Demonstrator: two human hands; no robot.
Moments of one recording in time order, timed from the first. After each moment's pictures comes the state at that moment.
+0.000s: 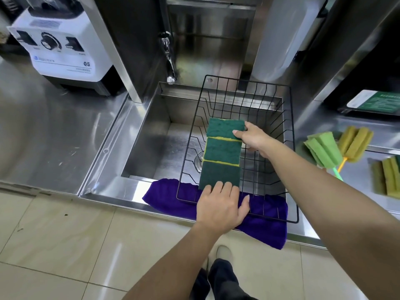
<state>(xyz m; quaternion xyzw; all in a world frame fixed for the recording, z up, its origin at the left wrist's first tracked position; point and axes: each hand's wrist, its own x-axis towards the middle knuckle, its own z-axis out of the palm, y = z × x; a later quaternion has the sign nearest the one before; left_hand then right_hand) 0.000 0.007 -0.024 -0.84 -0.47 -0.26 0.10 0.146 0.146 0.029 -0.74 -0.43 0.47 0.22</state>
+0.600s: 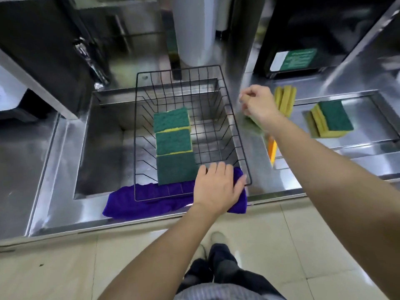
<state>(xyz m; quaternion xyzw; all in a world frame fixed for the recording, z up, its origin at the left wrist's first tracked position) 0.060 -0.009 -0.008 -0.91 -0.37 -0.19 0.05 0.252 0.082 0.060 -0.77 -0.35 0.30 0.44</state>
